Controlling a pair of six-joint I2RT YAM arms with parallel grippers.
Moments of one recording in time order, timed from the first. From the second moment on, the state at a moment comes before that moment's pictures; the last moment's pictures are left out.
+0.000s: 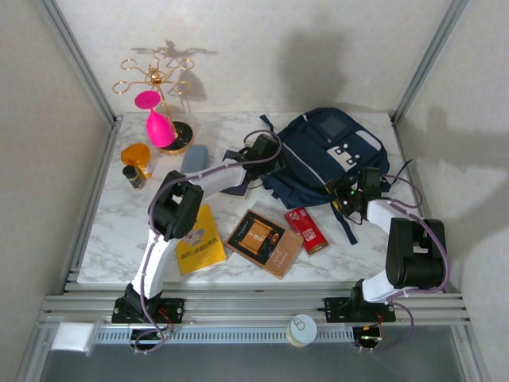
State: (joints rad) left arm -0.64 2.28 1.77 -0.29 -0.11 -0.97; right arm -0.01 1.50 0.69 -0.05 -0.39 0.96
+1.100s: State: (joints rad) left arm -0.63 1.86 1.56 -0.32 -0.21 -1.01; right arm 0.09 1.48 0.84 -0.17 -0.55 0.72
